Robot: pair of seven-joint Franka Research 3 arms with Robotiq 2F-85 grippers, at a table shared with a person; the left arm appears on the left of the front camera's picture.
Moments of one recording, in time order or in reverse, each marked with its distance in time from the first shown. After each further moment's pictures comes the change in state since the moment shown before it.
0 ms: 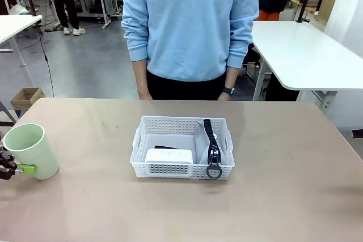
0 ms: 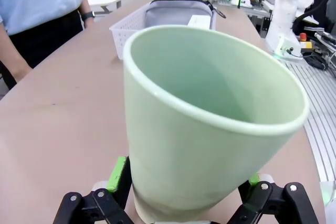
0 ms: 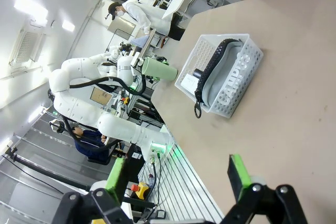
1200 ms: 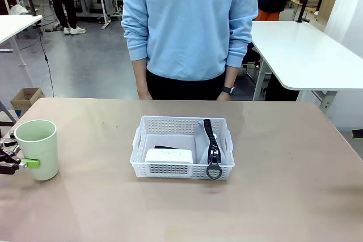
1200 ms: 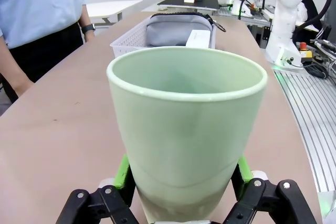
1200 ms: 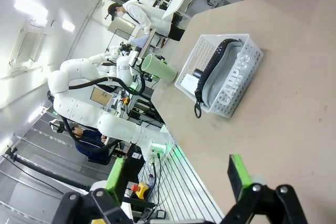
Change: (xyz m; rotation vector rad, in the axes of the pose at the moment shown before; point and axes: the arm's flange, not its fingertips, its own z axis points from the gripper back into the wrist) left arm 0.011 -0.001 -0.004 0.007 -0.043 -0.011; right arm 0.000 0.000 0.000 0.000 0.000 0.000
